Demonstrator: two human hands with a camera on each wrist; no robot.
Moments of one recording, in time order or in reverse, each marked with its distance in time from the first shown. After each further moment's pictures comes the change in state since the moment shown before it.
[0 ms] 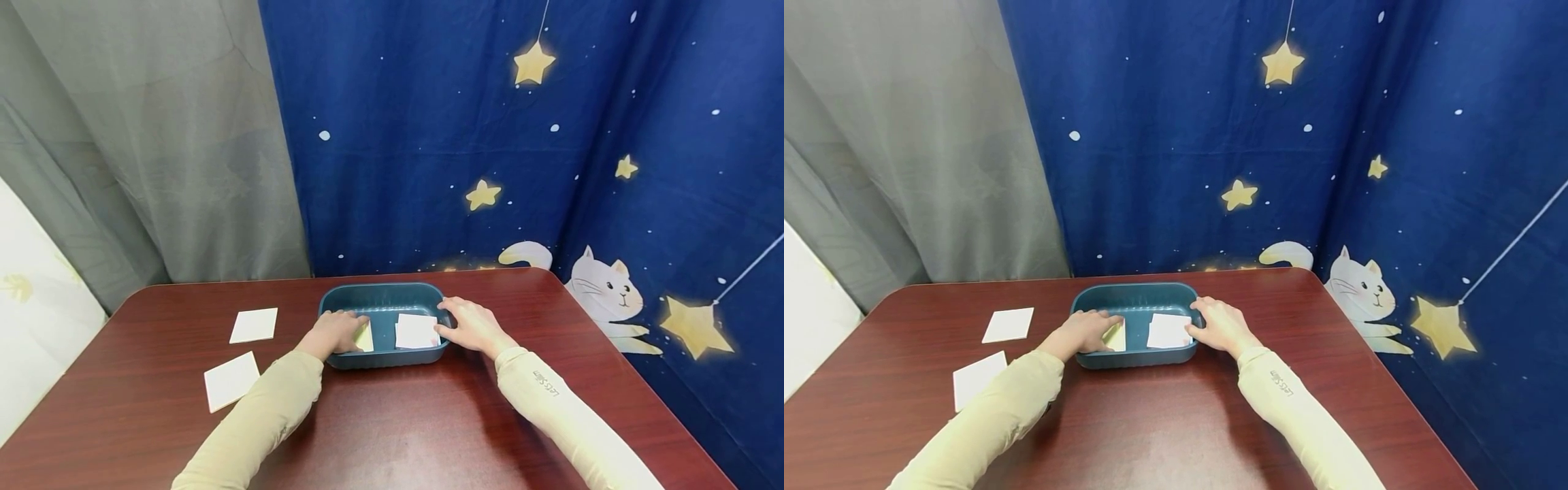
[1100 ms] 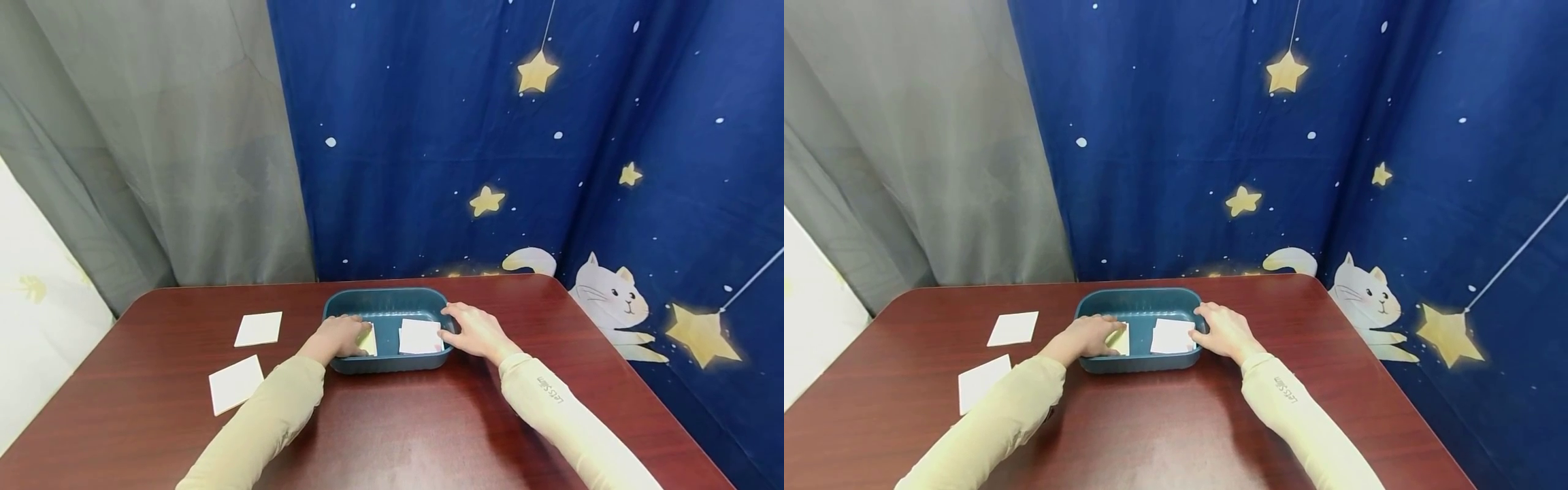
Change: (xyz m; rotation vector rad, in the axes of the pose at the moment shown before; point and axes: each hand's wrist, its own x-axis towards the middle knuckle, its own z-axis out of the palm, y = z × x) left_hand -0.002 -0.002 0.002 -0.043 0.034 0.025; right_hand 0.000 -0.002 0.000 0.004 0.005 0.001
